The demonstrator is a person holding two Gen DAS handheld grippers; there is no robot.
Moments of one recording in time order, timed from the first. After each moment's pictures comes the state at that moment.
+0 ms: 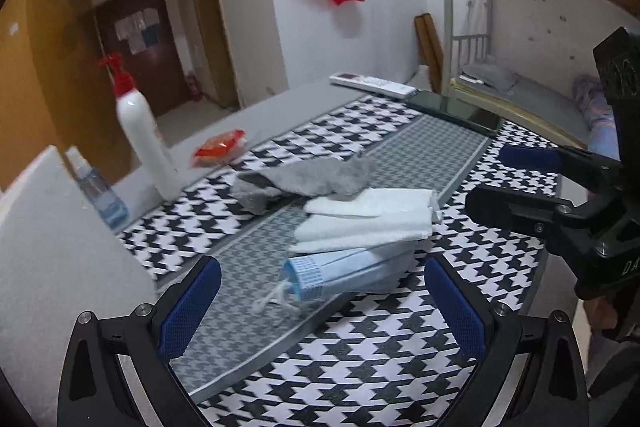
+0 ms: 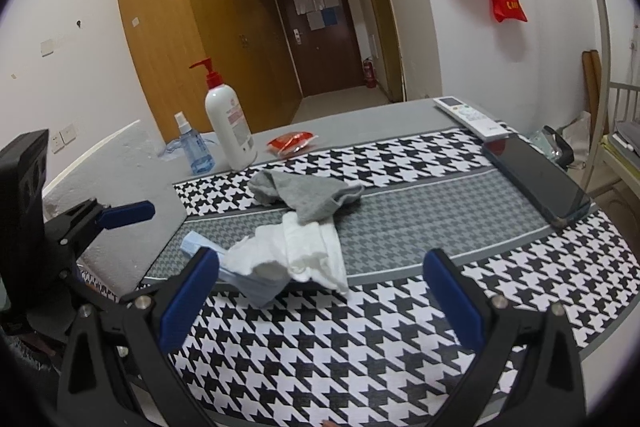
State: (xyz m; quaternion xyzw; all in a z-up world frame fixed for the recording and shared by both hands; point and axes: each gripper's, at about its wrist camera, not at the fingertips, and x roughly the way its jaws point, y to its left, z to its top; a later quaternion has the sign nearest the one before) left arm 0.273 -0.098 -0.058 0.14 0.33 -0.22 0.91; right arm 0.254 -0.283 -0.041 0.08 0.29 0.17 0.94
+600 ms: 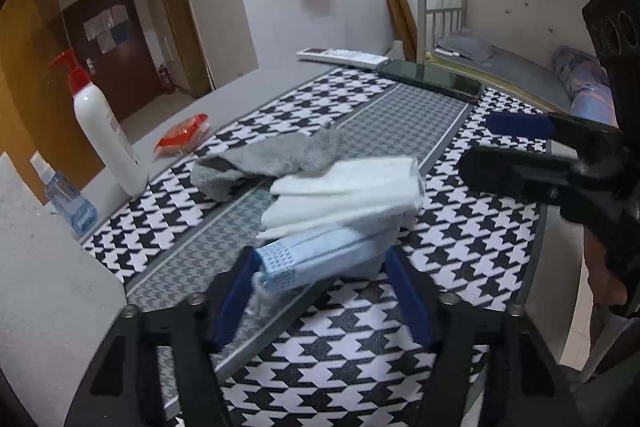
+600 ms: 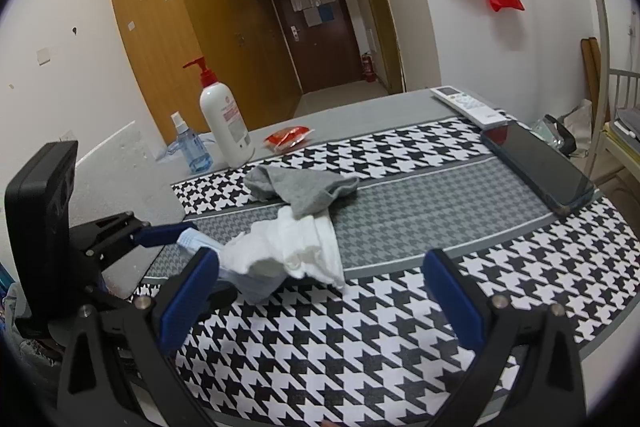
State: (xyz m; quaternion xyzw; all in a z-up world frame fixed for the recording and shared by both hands) left arm 0.277 -0.112 -0.079 0.17 0.36 -0.26 0.88; right arm 0.256 -0.289 -0.045 0.10 0.29 0.17 0.94
